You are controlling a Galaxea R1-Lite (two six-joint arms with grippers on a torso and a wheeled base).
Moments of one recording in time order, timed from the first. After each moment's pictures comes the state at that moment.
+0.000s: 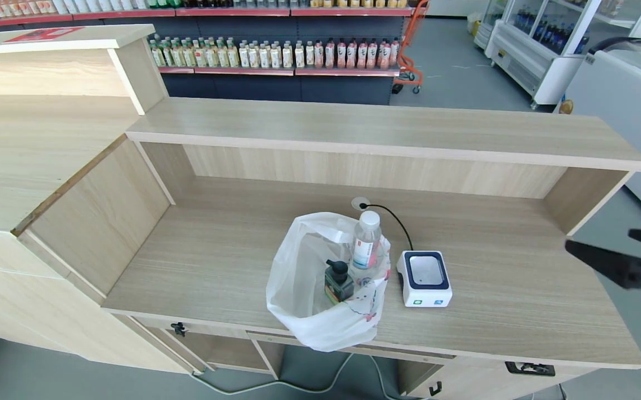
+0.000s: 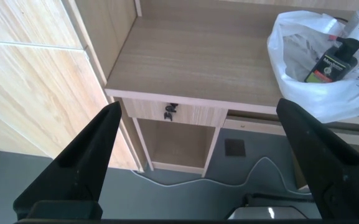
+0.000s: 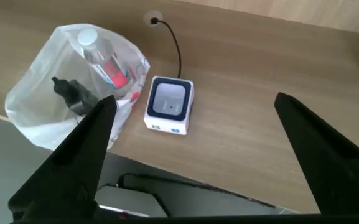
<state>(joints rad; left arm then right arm) 0.00 0.00 0.00 0.00 0.00 0.00 0.12 1.00 -0.53 -0.26 0.06 -0.06</state>
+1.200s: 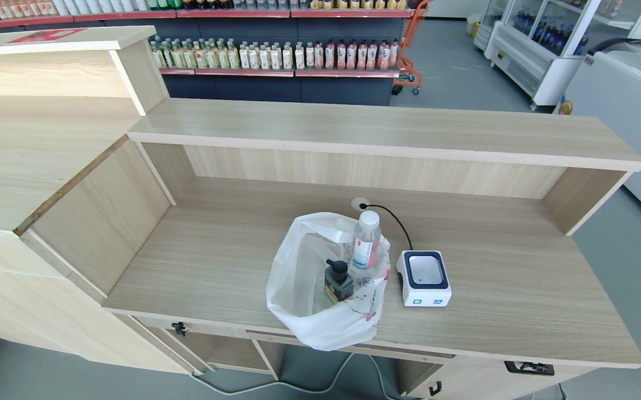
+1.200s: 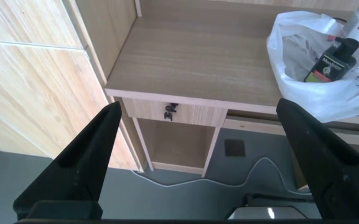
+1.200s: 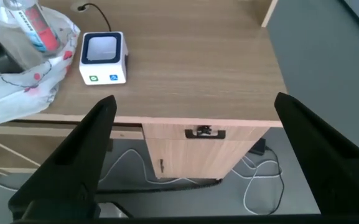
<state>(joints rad) 0.00 0.00 0.00 0.00 0.00 0.00 0.00 0.00 0.00 0.02 -0.12 -0.05</state>
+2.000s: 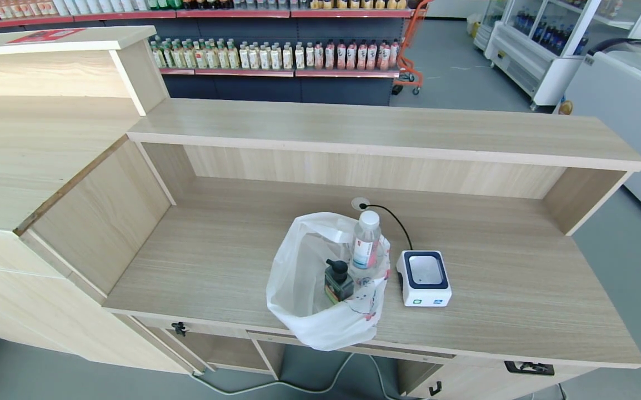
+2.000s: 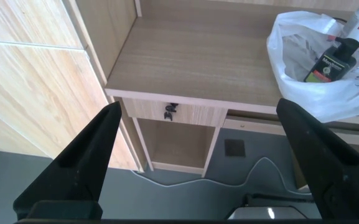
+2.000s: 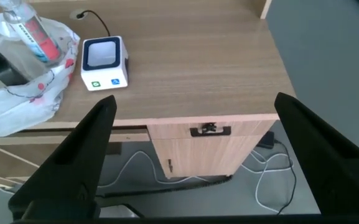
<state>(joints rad) 0.00 0.00 0.00 0.00 0.00 0.00 0.00 0.00 0.00 0.03 -0.13 0.02</state>
